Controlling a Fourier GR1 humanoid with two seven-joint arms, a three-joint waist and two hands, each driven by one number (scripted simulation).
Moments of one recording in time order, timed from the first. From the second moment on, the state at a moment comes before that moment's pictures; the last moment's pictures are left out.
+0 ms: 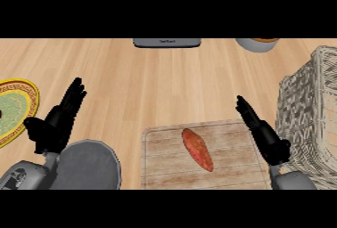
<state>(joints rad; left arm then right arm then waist) -0.18 0.50 -0.32 -1.47 0.35 0.33 -0.02 -0.10 -0.28 0.24 -1.35 -0.11 0.01 -0.18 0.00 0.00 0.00</state>
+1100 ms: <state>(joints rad) -0.20 0.54 -0.33 -1.51 0.31 0.16 -0.09 -0.31 -0.23 0.53 -1.70 0.23 0.16 -0.11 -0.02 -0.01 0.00</state>
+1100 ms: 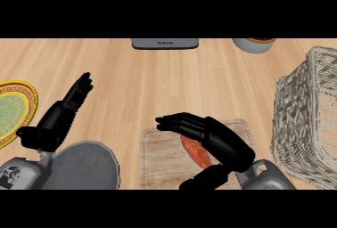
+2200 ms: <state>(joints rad) -0.19 0.50 -0.27 -1.55 0.25 0.11 -0.06 -0.63 -0.62 0.24 -1.93 -0.10 0.87 0.51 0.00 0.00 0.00</state>
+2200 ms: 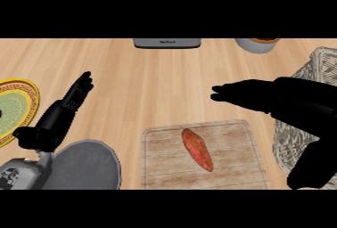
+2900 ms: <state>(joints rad) -0.20 0.42 -0.20 -1.51 0.18 0.03 -0.05 -0.46 -0.45 0.23 -1.87 0.19 0.84 0.31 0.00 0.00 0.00</state>
